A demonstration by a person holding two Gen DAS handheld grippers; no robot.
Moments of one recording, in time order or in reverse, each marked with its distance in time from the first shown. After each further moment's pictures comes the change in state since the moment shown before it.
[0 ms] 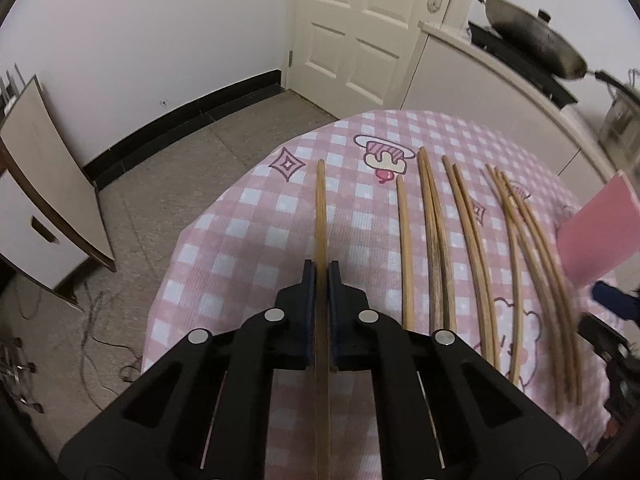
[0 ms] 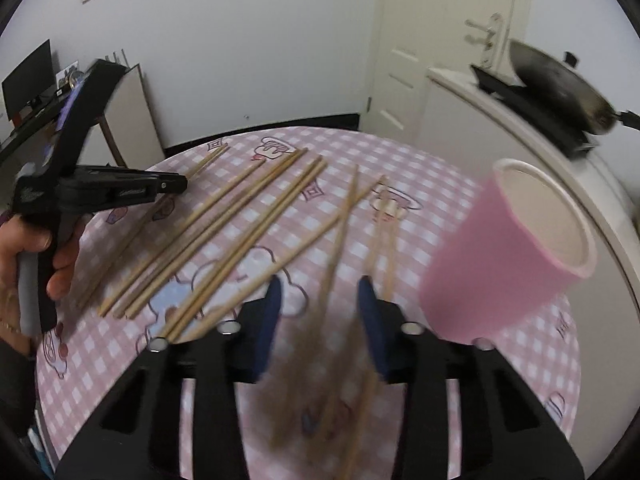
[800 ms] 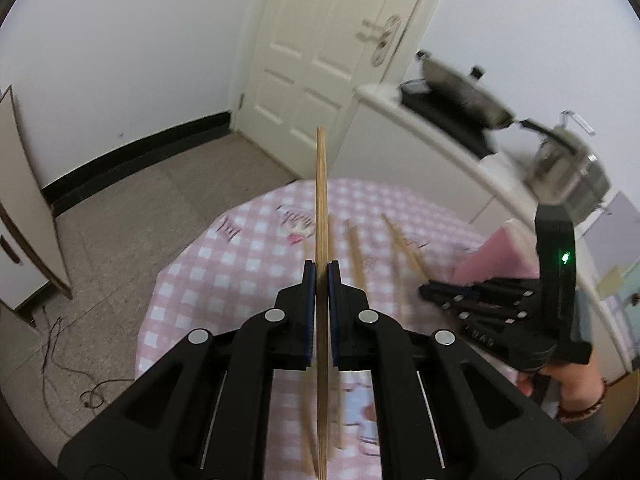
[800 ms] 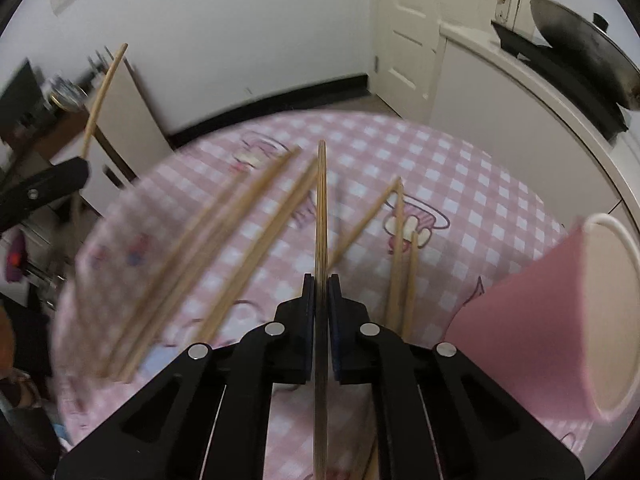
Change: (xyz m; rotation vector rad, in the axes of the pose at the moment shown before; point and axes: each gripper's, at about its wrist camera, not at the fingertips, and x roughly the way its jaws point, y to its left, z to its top) left arm -0.096 -0.019 0.018 0.009 -0.170 -0.228; right arm 0.036 -0.025 0.043 0.096 0.120 0.095
